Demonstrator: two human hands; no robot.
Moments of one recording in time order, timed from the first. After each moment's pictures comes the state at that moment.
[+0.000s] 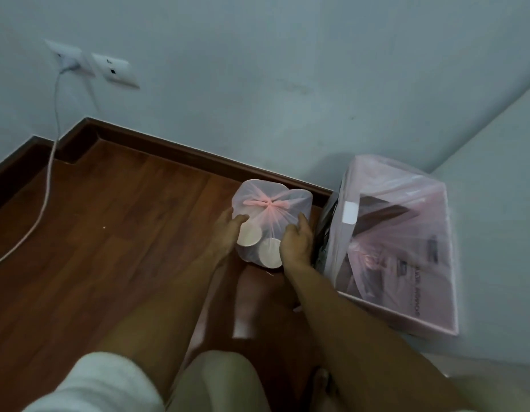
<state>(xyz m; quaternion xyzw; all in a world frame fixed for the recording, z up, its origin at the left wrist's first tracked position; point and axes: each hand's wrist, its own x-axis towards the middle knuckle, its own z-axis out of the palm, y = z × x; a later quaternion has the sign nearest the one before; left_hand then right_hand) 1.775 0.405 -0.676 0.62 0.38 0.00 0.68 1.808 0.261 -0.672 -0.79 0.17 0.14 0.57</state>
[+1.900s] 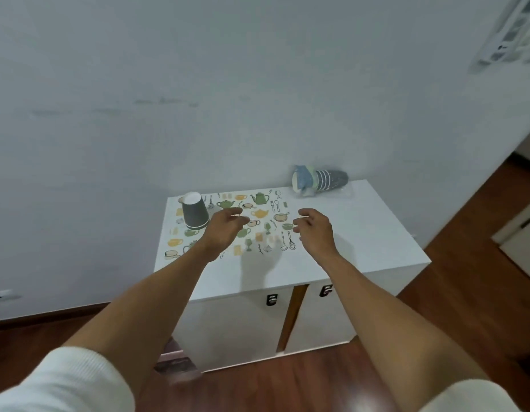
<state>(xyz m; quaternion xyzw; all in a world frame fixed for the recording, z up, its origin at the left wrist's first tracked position) 1.775 -0.176 0.094 0.79 0.03 -0.11 0.61 1.750 -0.410 0.081 -0.79 0.13 -0.05 0.59</state>
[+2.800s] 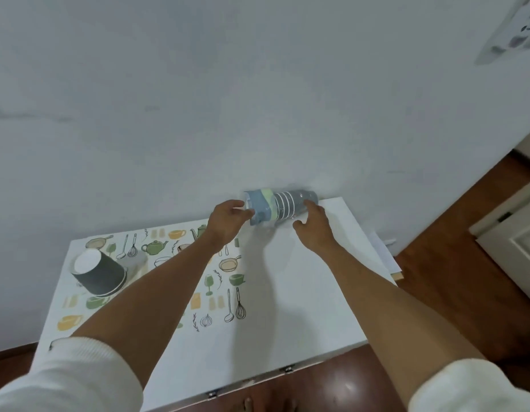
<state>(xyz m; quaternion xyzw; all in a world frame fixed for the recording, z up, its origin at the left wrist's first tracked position) 2.014 -0.355 0.050 0.79 0.04 -0.14 0.60 1.968 -0.583 0.045 -0.90 0.17 0.00 0.40</state>
